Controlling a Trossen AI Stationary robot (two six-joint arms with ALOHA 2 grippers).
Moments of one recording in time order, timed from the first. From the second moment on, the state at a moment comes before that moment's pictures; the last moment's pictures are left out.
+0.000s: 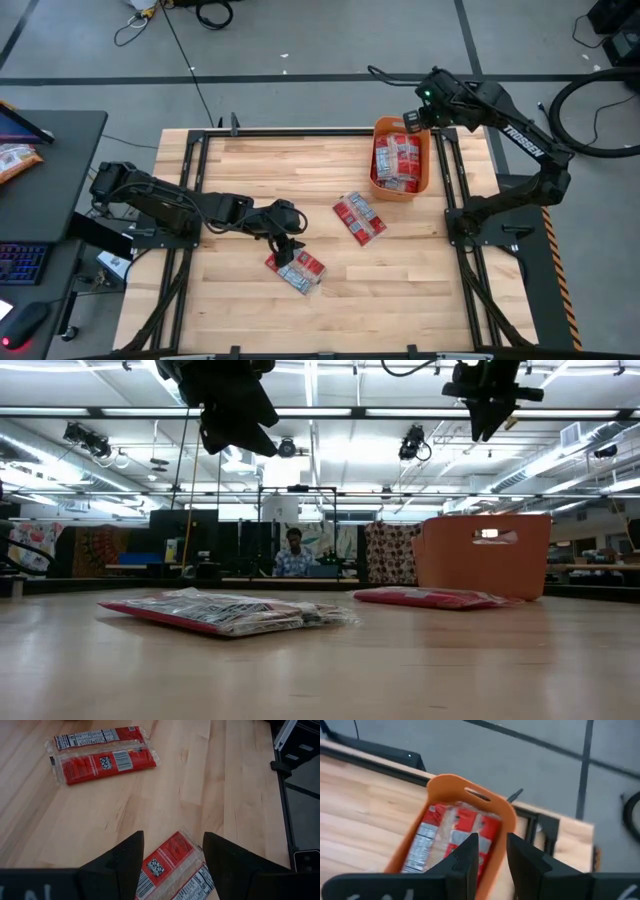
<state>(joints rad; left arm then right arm) -0.21 1.41 0.99 -0.30 -0.13 -0.46 -0.65 1.29 1.60 -1.38 0.43 0.52</state>
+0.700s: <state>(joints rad) -0.19 1.41 0.99 -0.01 -0.15 -0.40 -0.38 1.29 1.52 -1.21 0.11 0.39</state>
